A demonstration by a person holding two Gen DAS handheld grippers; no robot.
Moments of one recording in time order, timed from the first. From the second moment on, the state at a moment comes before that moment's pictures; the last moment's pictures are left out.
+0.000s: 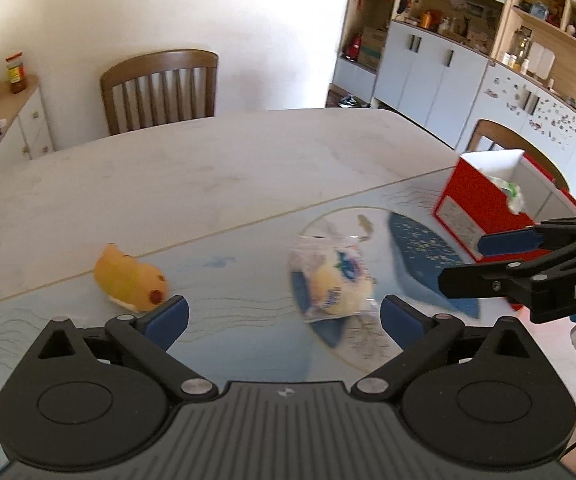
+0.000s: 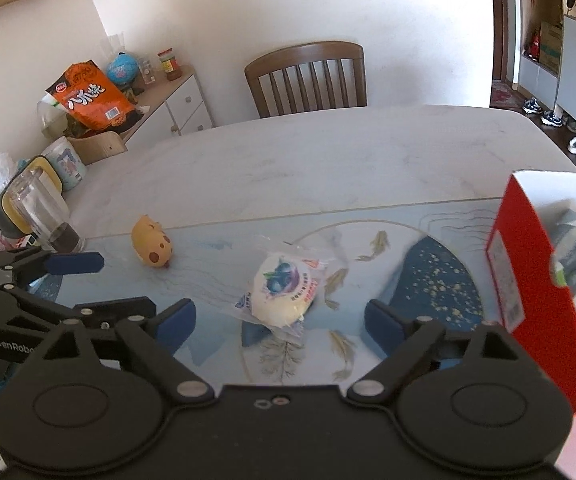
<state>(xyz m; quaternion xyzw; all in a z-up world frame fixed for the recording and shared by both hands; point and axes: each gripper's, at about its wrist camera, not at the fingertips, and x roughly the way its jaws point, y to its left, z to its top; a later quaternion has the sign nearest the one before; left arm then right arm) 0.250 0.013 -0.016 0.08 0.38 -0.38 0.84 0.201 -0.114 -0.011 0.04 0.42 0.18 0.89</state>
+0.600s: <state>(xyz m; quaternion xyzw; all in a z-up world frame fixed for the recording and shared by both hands) 0.331 0.043 -0.058 0.12 0.35 -0.33 0.87 0.242 -0.074 -0.050 0.03 0.45 0.16 0.88</state>
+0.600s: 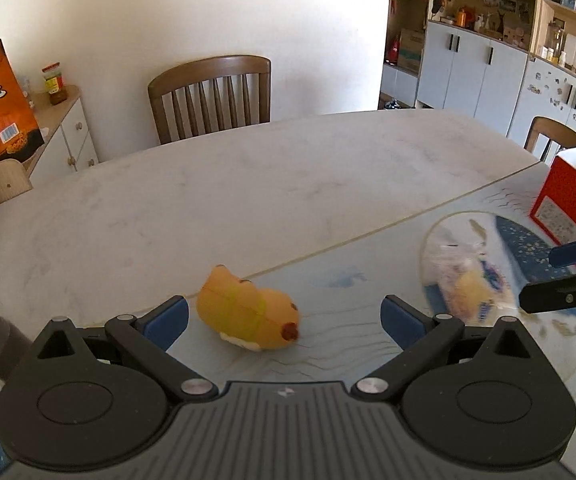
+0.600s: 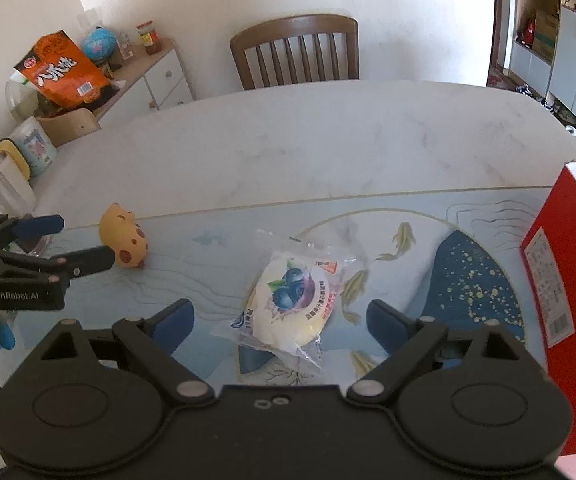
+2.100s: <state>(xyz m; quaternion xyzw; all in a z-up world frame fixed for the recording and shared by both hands) 0.361 0.028 -0.118 0.18 0.32 -0.36 0.86 0.283 -0.052 -0.102 0.00 0.49 0.13 0.86</state>
